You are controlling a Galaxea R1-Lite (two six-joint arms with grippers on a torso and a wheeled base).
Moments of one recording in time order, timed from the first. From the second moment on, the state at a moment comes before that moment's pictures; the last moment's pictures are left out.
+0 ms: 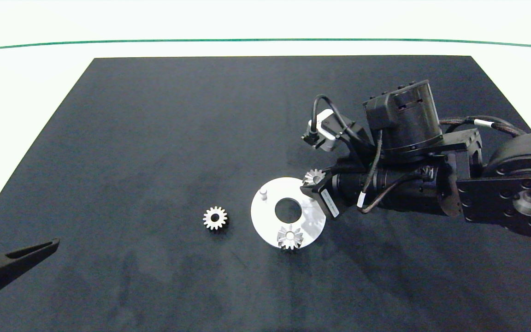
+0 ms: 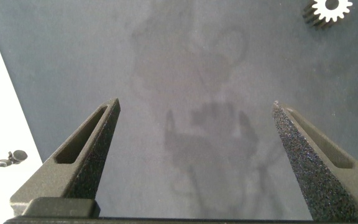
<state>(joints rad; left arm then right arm) -0.08 0.92 -0.88 0.40 -0.04 0.35 0.71 1.78 -1.31 0.04 -0.16 -0.23</state>
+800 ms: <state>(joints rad) -0.08 0.92 -0.88 0.40 -0.04 0.35 0.70 1.81 -1.31 0.06 -0.16 -0.23</state>
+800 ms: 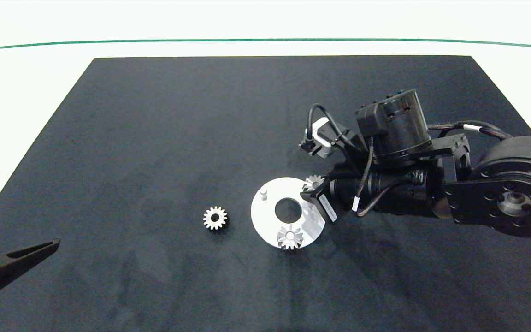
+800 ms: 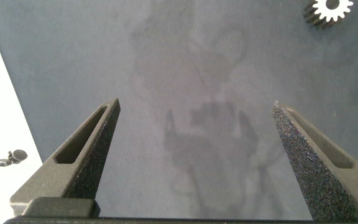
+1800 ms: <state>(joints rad) -0.08 0.92 -0.88 0.40 -0.04 0.35 0.70 1.81 -1.31 0.08 -0.16 -0.22</state>
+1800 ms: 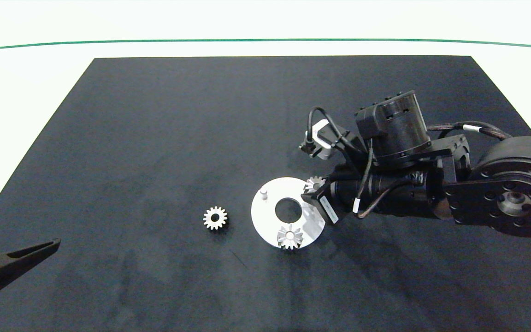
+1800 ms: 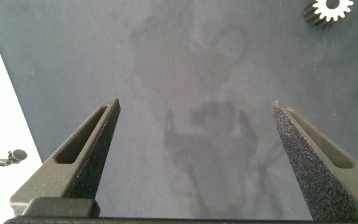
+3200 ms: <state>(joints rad) -0.08 0.92 -0.88 0.40 -0.04 0.35 0.68 1.81 -1.31 0.07 -0.16 -0.22</state>
